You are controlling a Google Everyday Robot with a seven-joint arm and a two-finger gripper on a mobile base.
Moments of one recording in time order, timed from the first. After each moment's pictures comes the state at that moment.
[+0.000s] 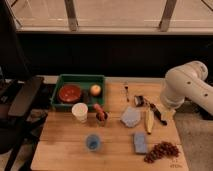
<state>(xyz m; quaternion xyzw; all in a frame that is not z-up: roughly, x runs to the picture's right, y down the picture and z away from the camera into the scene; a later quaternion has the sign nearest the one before) 0.285 0.105 0.684 -0.28 0.02 0.02 0.96</state>
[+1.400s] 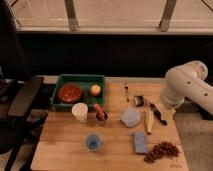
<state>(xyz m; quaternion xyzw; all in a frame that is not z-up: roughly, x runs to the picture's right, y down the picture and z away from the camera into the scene) 0.284 0.100 0.686 -0.28 0.02 0.02 0.96</state>
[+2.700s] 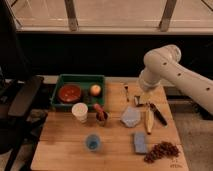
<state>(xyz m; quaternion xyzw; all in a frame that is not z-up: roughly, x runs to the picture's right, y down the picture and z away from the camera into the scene) 0.188 0.027 0.720 -0.26 -0.06 -0.01 0.96</state>
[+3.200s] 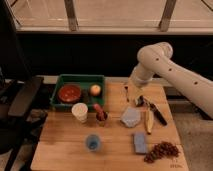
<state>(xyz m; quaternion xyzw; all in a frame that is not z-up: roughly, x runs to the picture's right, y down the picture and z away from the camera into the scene) 0.135 0.005 0.750 -0.25 -0.09 -0.02 0.96</state>
